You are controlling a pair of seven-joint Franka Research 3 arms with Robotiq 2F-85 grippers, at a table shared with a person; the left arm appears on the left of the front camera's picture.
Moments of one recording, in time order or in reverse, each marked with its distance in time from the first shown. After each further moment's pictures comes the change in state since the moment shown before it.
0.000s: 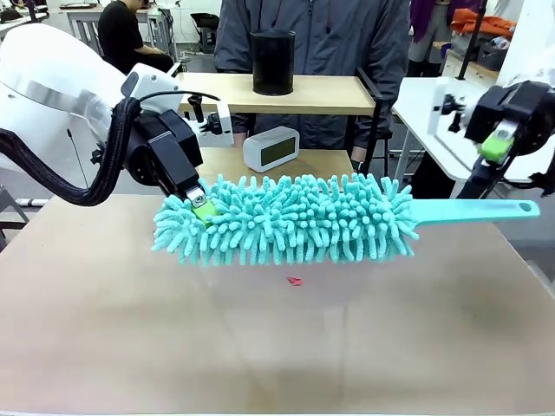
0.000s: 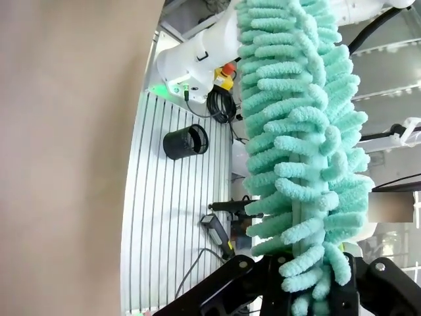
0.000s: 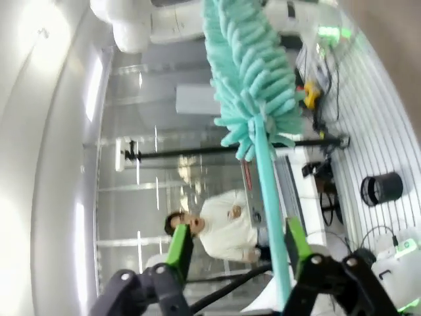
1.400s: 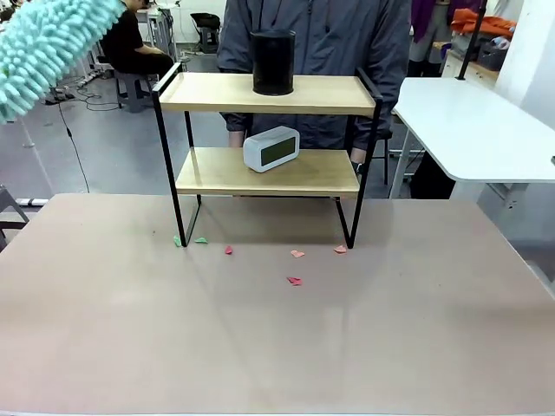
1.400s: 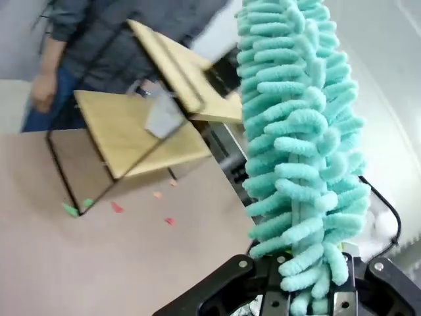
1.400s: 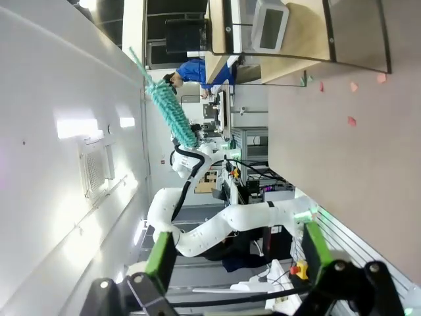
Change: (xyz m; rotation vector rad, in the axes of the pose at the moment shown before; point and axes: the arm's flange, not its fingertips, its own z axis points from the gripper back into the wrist) left arm -0.247 -0.059 0.221 0.179 -1.162 -0.197; right arm -0.168 -0.020 0.131 -0.025 -0.930 -0.135
